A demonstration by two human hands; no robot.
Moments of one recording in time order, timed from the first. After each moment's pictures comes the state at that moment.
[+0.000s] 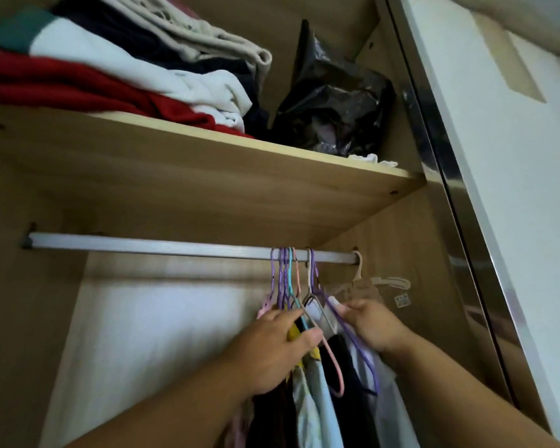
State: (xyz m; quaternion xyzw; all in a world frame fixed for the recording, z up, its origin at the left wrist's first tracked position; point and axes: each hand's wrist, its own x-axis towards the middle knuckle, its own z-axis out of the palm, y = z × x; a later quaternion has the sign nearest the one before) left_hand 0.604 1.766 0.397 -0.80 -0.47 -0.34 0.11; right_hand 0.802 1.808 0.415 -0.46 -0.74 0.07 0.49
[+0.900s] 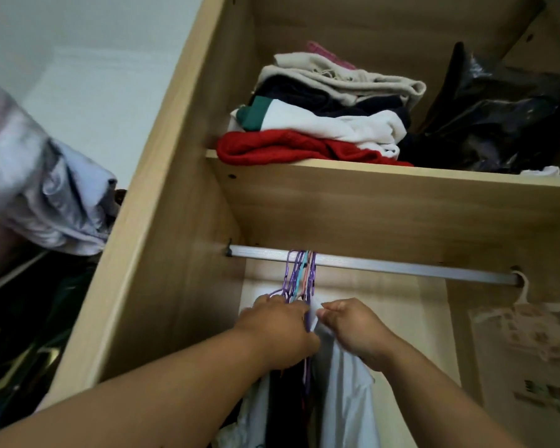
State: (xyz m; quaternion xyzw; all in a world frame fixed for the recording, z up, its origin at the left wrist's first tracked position) left_hand 0.435 1.639 0.415 -0.64 -0.68 -0.27 0.23; right_hand 0.559 1.748 0.421 -0.24 -0.83 0.17 0.48
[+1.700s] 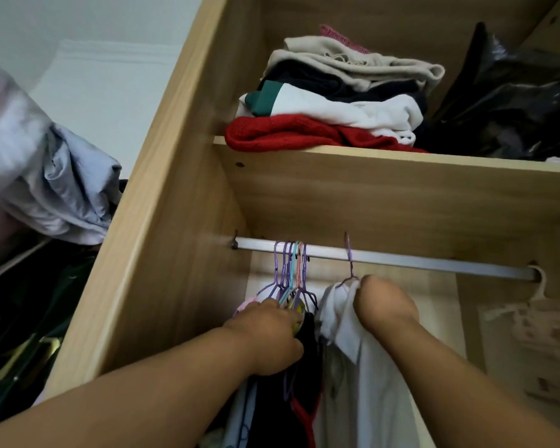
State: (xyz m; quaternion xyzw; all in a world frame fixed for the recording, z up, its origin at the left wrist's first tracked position) left_hand 0.399 1.640 0.406 -0.65 -0.70 -0.20 0.21; right_hand 0.562 1.745 0.452 -0.50 -0.73 -0.15 0.45
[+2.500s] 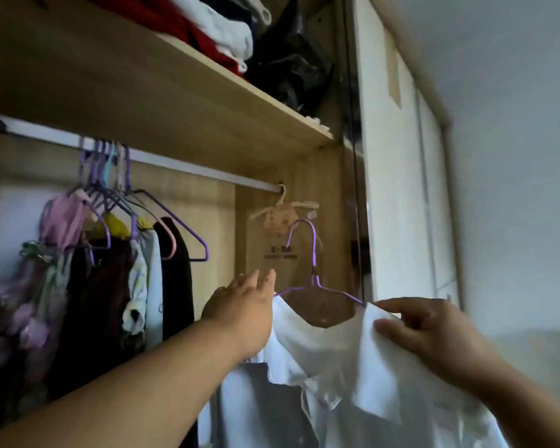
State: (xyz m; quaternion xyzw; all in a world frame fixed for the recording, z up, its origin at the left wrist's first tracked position) left_hand 0.520 1.616 0.293 -0.85 -0.42 -0.23 0.20; right_hand 0.728 1.462 0.265 -0.61 -0.64 -0.12 0.46
